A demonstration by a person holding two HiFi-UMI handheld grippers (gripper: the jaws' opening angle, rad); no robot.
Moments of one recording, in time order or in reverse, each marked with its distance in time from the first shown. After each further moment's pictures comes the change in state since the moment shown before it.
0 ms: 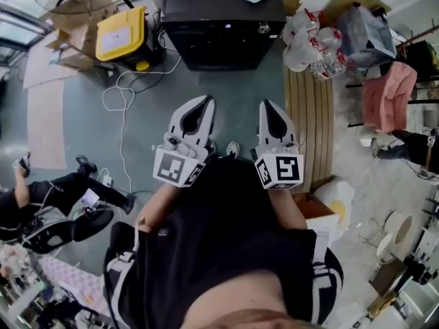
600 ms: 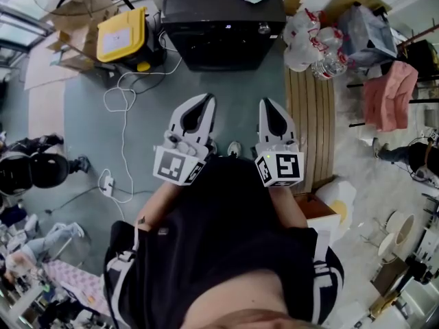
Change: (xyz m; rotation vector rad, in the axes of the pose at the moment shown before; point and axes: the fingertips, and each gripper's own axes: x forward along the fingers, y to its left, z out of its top) left arm 0.006 0.005 0.000 0.012 0.000 -0.008; right arm 0.009 -0.001 -0.001 -0.007 -0.002 0.006
